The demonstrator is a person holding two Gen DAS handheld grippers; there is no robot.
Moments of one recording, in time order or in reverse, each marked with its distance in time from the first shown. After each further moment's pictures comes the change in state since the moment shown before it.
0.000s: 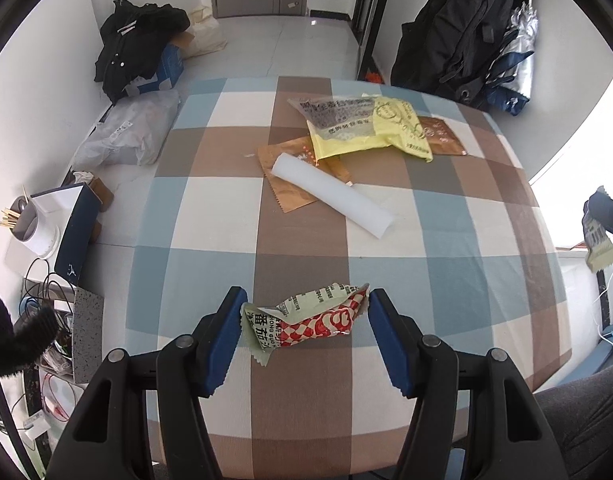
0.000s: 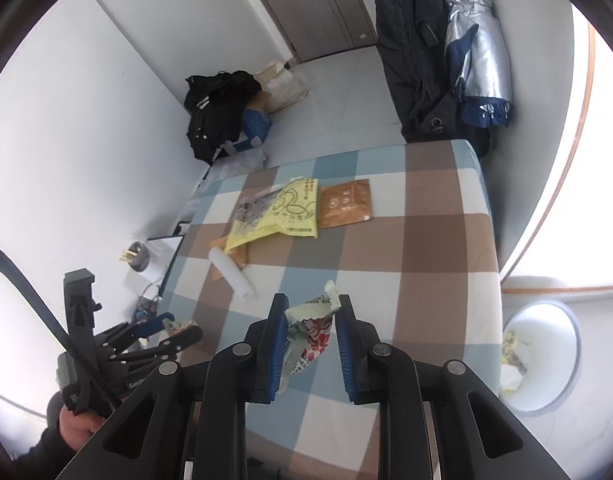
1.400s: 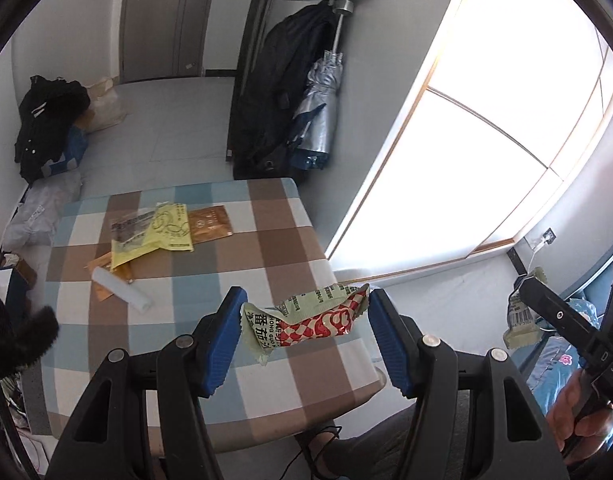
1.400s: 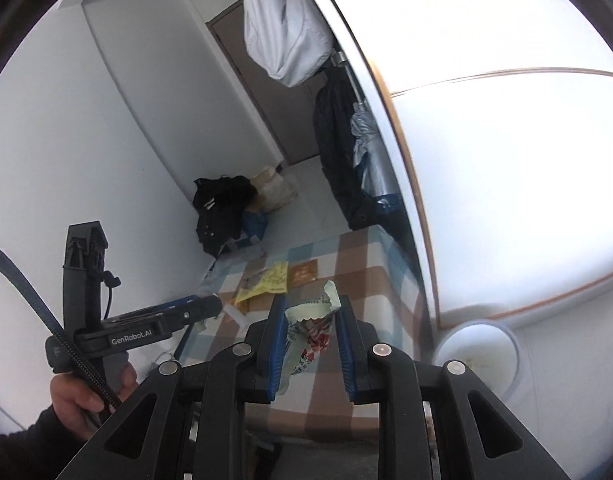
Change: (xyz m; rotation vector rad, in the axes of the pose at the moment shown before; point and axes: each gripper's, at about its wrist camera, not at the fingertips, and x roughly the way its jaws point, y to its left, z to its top) left arm -0.102 -0.165 0.021 0.154 -0.171 -0.307; right arm -0.194 -0.070 -0.069 0.083 -0.371 -0.027
